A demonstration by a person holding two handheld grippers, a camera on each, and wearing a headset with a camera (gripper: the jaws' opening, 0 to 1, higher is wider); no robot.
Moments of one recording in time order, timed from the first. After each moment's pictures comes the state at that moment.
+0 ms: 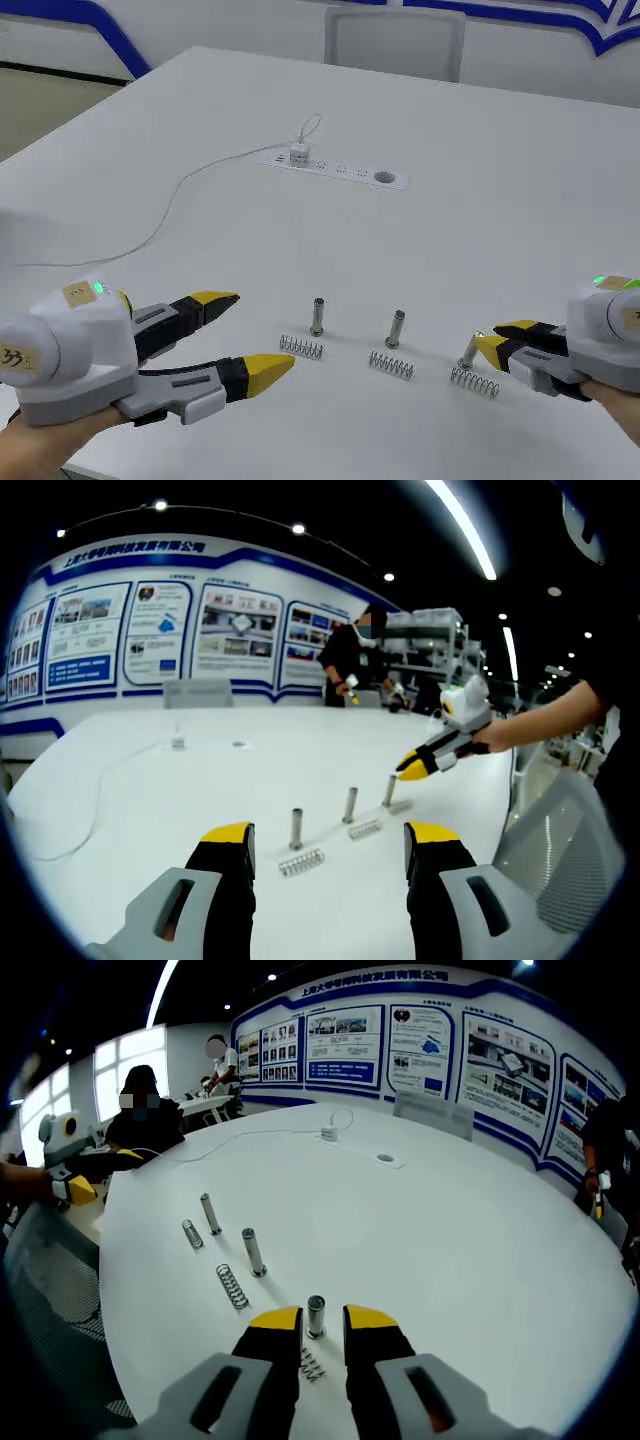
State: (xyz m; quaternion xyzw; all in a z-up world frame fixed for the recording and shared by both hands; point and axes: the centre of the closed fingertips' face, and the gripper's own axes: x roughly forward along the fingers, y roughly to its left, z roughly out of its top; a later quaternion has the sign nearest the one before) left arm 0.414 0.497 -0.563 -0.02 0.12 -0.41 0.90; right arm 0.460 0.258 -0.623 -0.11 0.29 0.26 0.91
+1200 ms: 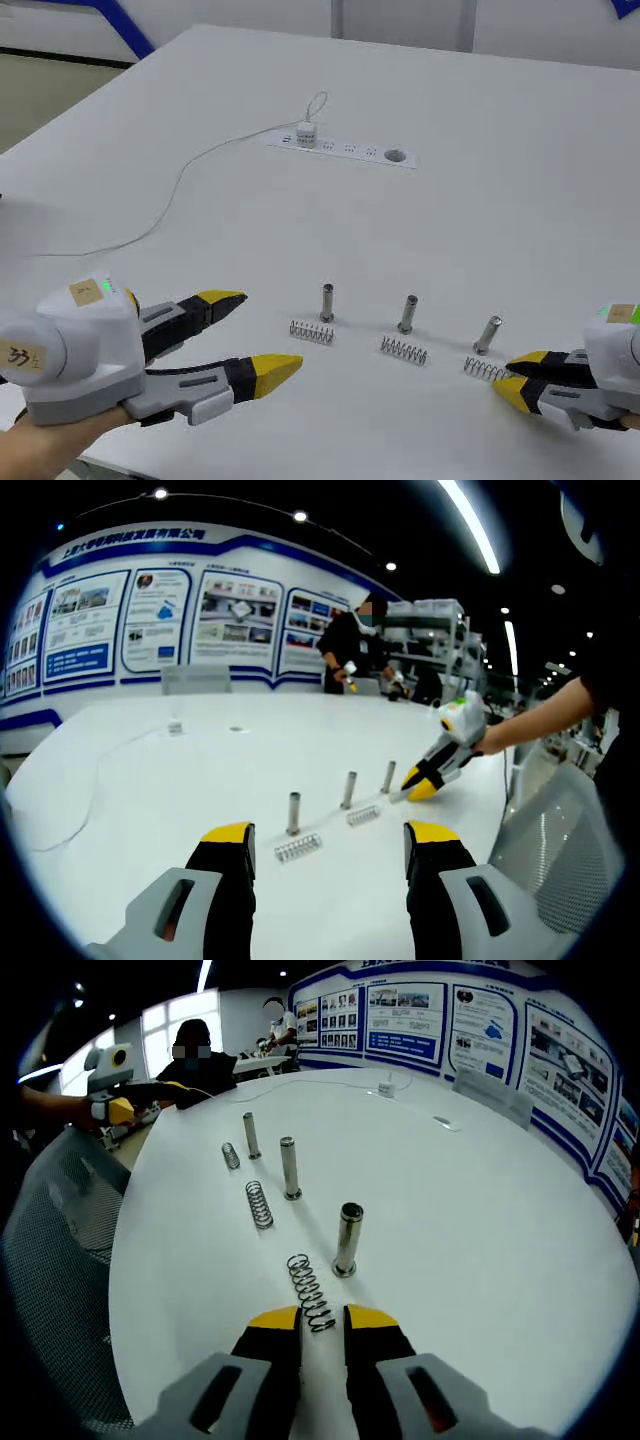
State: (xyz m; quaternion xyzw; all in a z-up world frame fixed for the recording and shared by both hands) left arm 0.412 0.496 -0.577 -0.02 0.15 -0.42 0.90; right arm 0.431 0.257 -0.680 -0.15 0.35 0.37 0.85
